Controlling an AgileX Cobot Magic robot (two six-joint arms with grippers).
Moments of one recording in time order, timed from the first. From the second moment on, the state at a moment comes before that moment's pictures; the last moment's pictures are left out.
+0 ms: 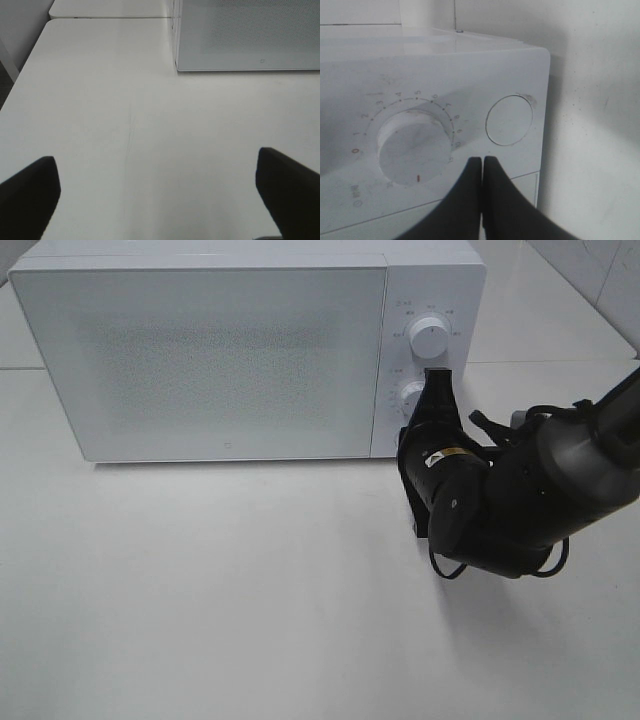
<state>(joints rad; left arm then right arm) 0.07 0.00 -0.52 -0.10 1.09 0.08 0.67 2.02 -0.76 0.87 -0.98 1.28</state>
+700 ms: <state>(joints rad) 0.07 0.00 -0.52 -0.10 1.09 0.08 0.62 2.15 -0.89 0.87 -0.94 1.25</state>
